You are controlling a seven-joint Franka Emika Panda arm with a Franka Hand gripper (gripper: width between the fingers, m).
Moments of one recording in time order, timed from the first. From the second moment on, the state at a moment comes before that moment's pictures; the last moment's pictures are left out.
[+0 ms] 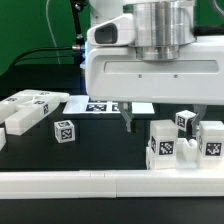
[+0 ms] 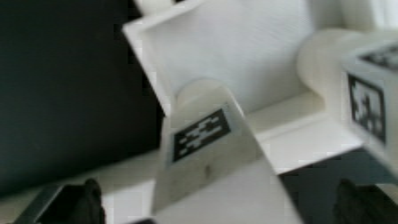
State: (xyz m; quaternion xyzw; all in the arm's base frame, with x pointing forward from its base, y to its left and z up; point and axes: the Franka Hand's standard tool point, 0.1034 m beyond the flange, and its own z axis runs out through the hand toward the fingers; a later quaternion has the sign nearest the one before) arm 0.650 0.049 0.075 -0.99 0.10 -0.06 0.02
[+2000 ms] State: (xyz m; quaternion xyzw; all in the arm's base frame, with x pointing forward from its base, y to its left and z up) arm 0.650 0.037 0.071 -0.88 0.46 -0.03 0.05
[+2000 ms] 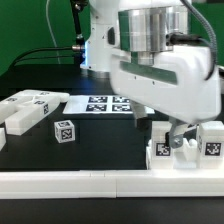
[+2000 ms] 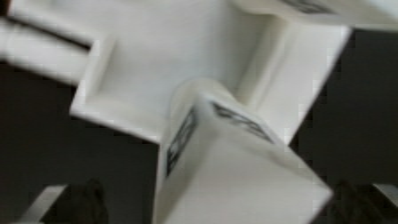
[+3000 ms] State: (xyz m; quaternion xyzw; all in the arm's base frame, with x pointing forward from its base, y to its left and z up) arm 0.656 0.042 0.074 -0.97 0.23 -0.07 0.03
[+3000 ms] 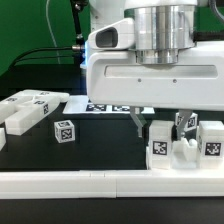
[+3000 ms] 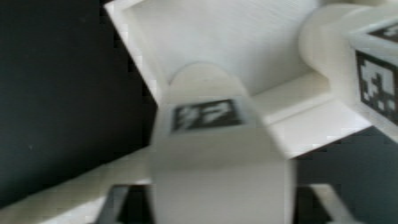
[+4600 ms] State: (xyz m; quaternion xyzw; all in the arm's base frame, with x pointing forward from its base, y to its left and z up) arm 0.648 0.041 0.086 -0.66 0.75 0.00 0.04
